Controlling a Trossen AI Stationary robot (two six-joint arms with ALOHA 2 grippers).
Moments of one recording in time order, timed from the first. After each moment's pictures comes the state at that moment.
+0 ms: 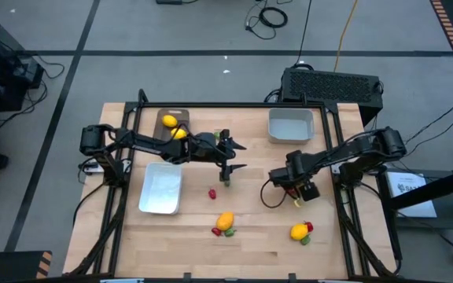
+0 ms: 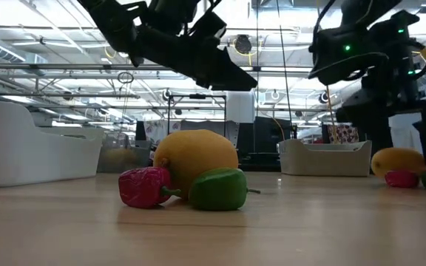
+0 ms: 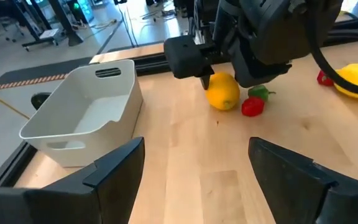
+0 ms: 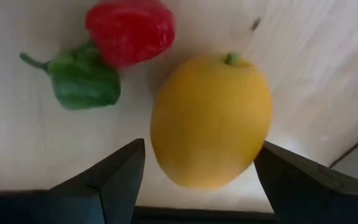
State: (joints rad) left arm 0.11 1.72 0.96 0.44 0.05 0.23; right arm 0.11 1.55 0.85 -1.14 0.15 -0.16
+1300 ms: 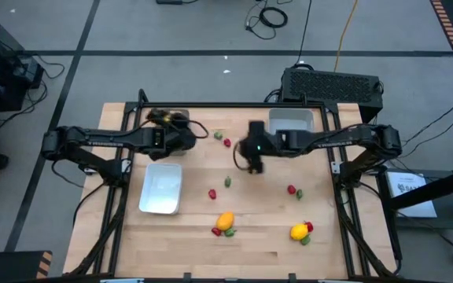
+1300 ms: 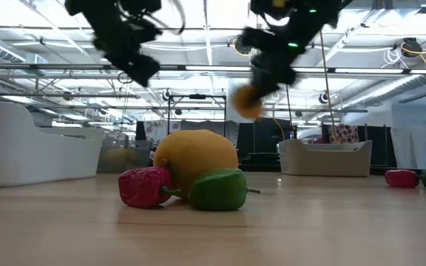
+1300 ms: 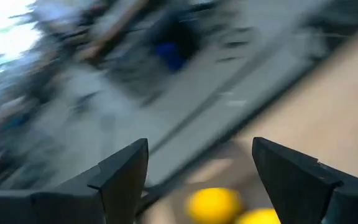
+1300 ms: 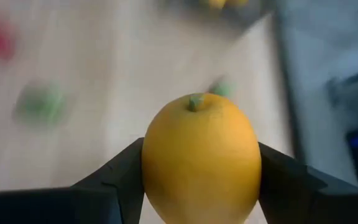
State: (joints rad) left arm 0.14 1.31 0.96 -0.64 -1.13 -0.32; right arm -0.12 1.58 1.11 -0.31 0.28 -0.32
